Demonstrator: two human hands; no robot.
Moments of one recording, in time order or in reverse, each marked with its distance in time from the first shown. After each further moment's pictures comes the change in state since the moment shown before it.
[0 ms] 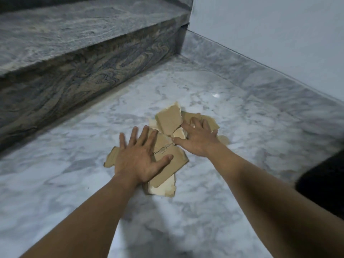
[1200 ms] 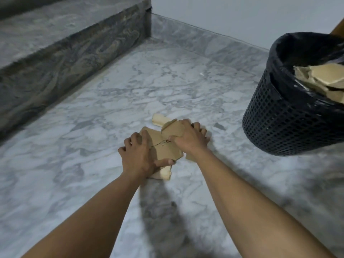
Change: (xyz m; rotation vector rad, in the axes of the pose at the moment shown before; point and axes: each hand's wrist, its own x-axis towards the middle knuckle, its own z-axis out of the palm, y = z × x) left_hand -0.176 0.082 0.005 -0.057 -0.034 -0.082; right_hand -0.200 0.026 0.072 0.371 0.163 0.318
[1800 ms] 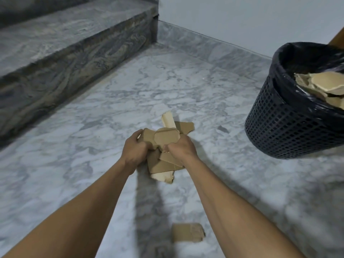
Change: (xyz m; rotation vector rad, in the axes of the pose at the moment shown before) left_hand 0.012 -0.026 -0.031 -1.199 -0.147 -0.359; right_hand -0.035 -0.032 0.026 0.493 -0.117 0.123
